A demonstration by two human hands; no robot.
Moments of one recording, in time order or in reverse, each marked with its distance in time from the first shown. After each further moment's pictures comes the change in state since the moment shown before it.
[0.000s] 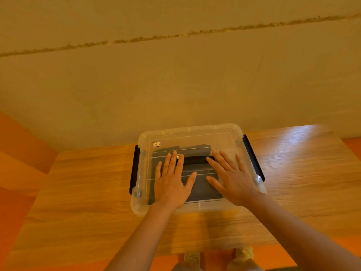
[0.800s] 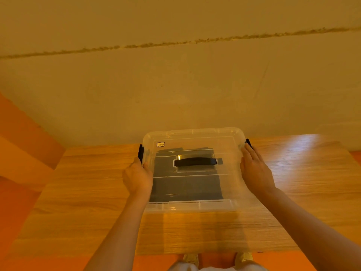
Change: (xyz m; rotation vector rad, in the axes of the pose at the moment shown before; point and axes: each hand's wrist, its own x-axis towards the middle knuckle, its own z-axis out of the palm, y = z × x) left_hand 0.006 -0.065 -0.018 -0.289 0.380 -0.586; right_hand 0.007 0.046 -0.009 0.130 0.280 0.272
